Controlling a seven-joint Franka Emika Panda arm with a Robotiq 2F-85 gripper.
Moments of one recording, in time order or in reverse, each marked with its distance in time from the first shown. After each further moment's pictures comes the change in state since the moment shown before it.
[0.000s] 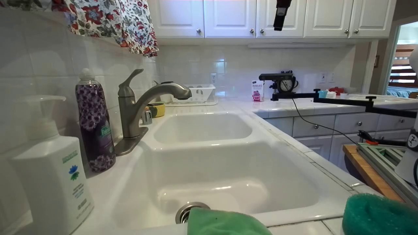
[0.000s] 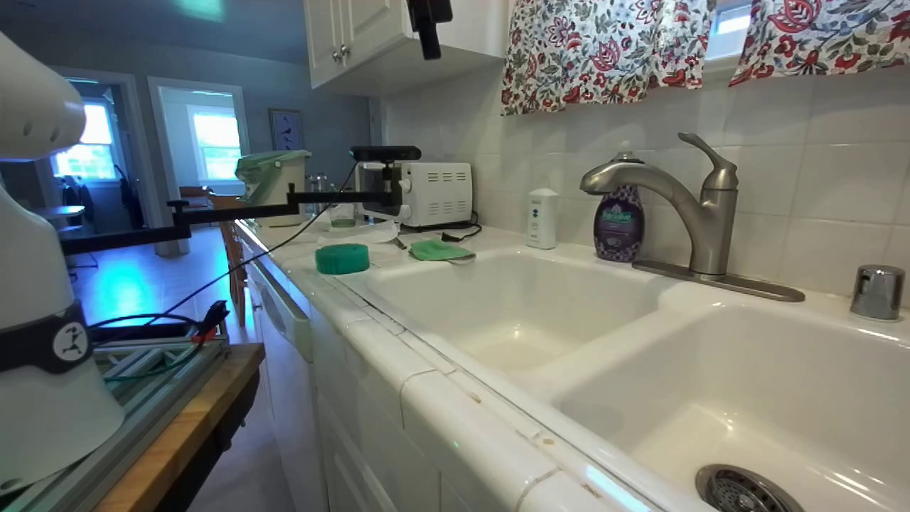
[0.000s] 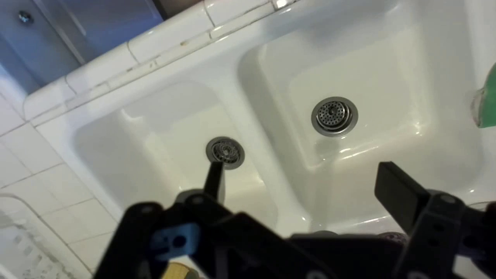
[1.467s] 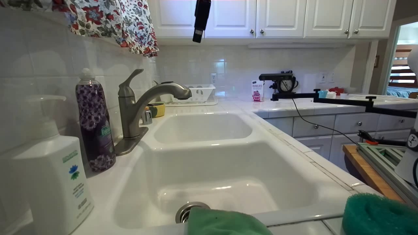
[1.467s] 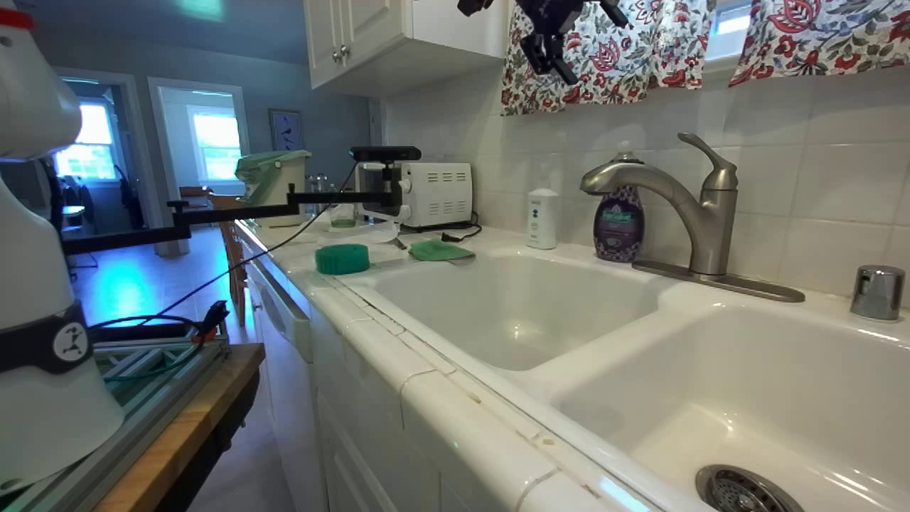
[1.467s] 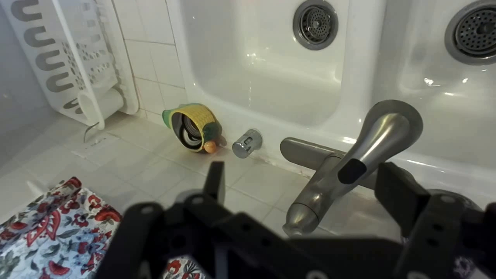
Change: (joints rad) arm 0.051 0.541 0.079 0.416 -0.623 0.194 0.010
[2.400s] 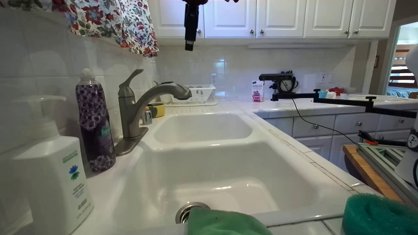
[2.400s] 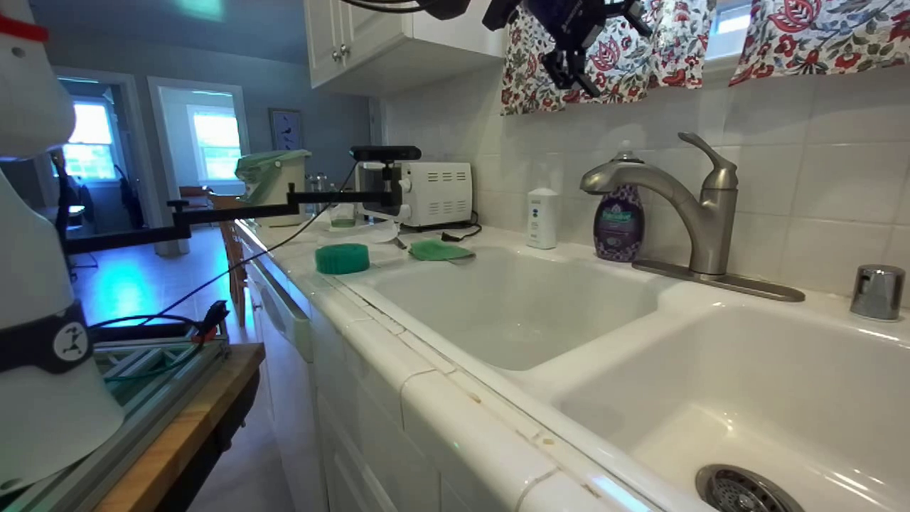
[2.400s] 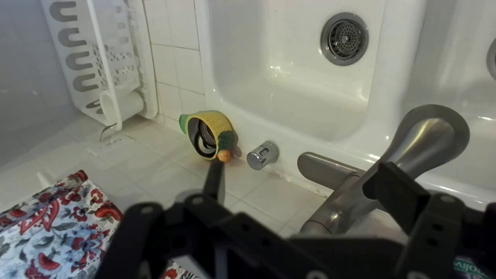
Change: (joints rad) arm 0.065 0.156 -0.031 0.155 -0.120 -0.123 0.001
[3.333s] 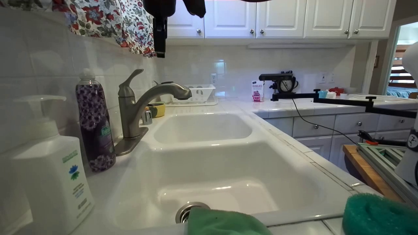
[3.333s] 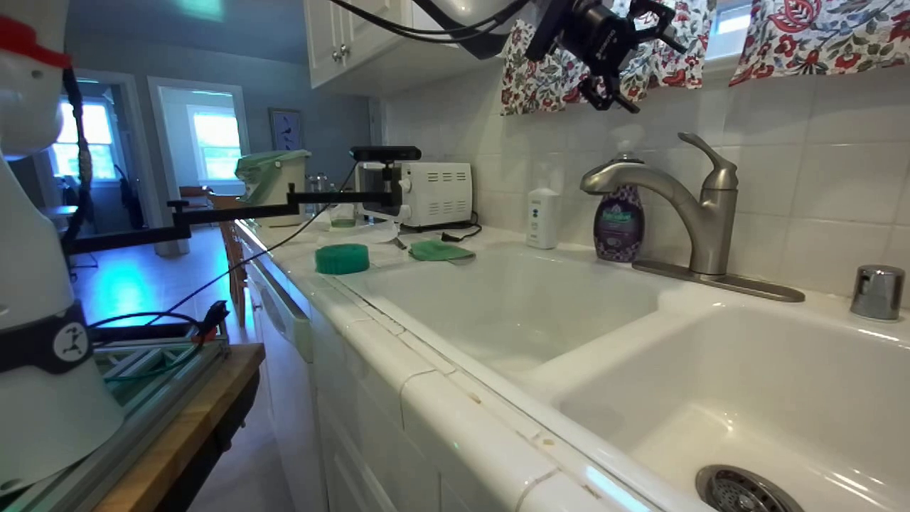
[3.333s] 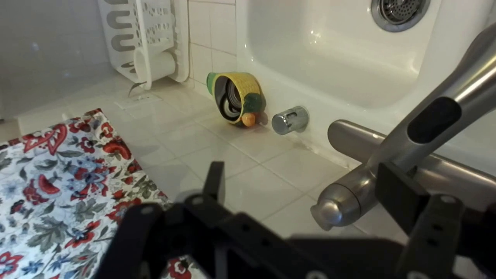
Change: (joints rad) arm 0.120 0.271 -0.069 0.299 -0.184 -0.055 -0.001
